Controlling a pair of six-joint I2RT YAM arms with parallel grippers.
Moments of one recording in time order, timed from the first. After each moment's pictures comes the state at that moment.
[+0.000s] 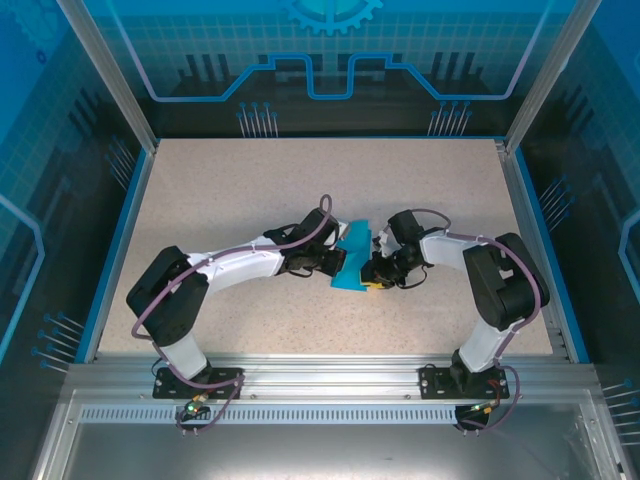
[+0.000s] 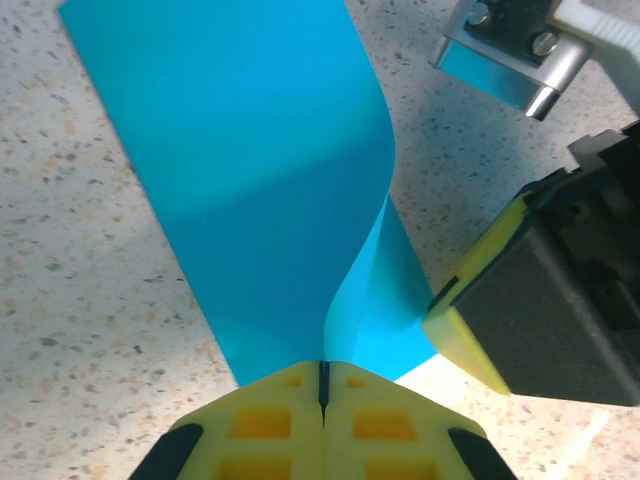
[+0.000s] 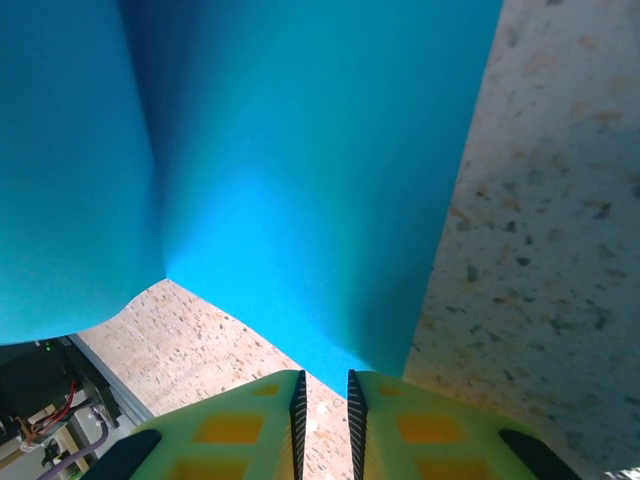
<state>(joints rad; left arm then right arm) -0.74 1.71 1.08 -0.31 0.15 -0.38 0.36 1.73 0.85 -0.45 -0.65 0.48</state>
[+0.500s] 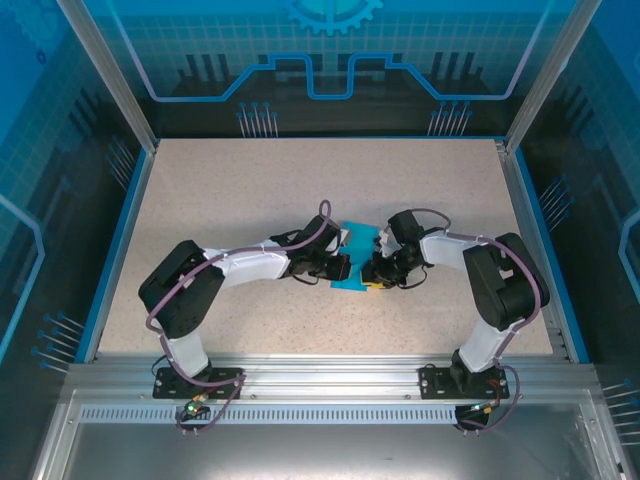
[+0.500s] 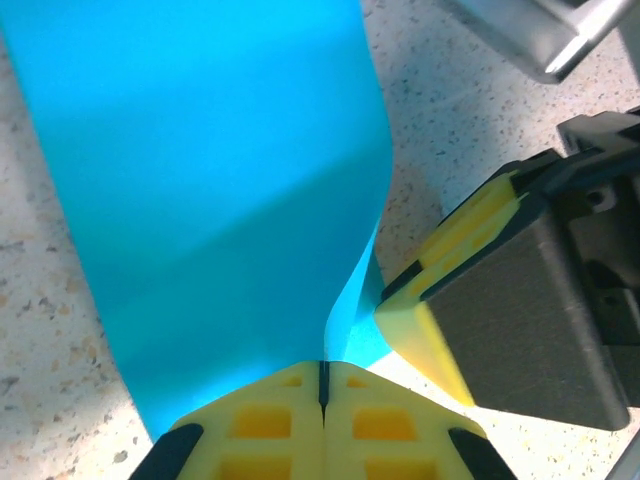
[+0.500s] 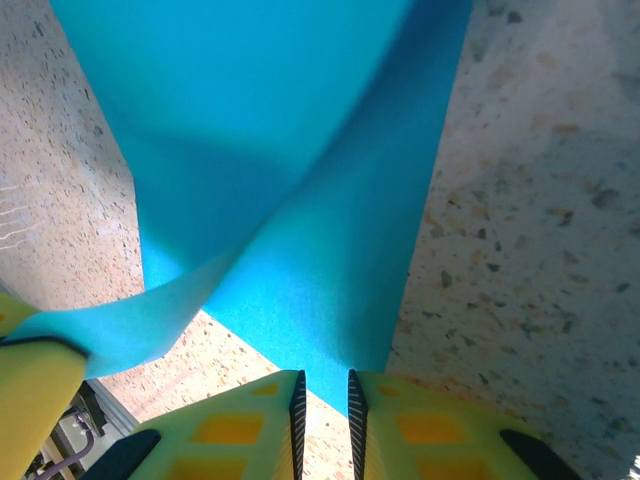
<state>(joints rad) -0.74 1.78 1.04 -0.20 0.27 -0.53 0.36 1.73 0.85 -0.45 -0.62 0.47</state>
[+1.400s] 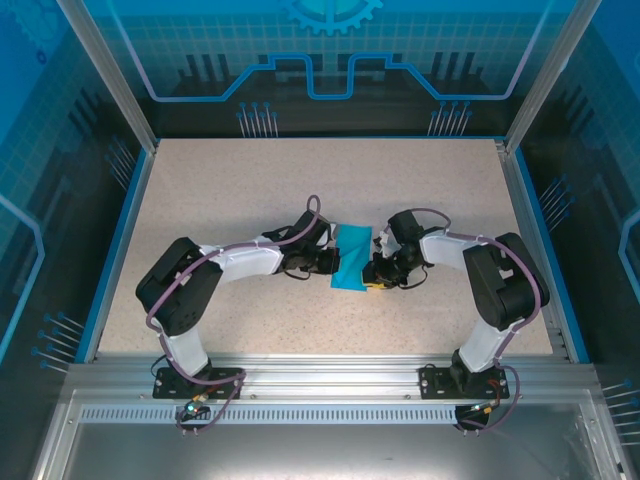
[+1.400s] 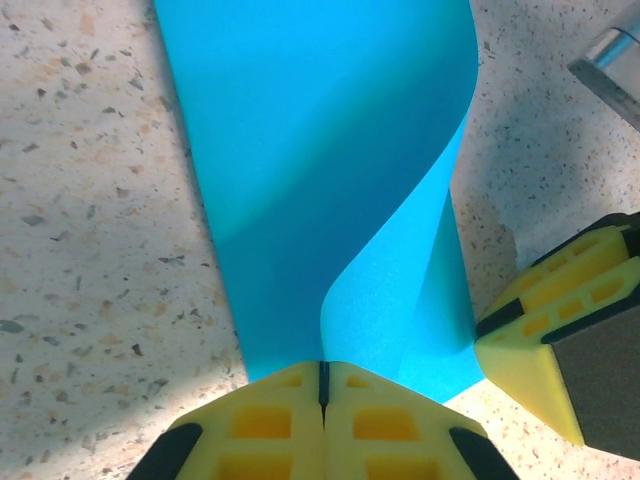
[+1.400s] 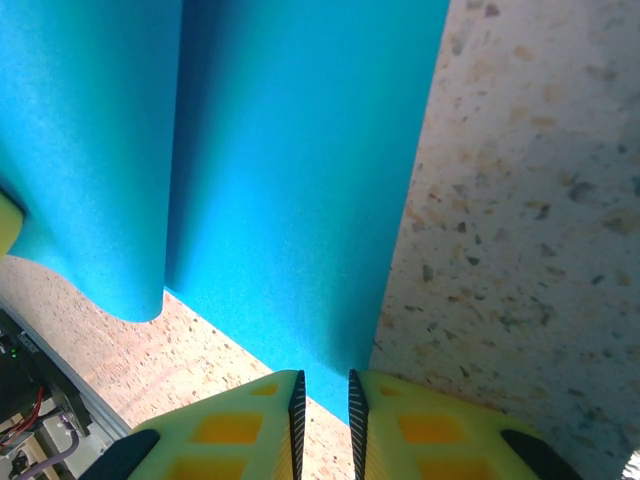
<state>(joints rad) -0.67 1.78 1.02 -0.20 0.23 -0.53 0.36 1.73 0.86 -0.48 -0.60 0.45</state>
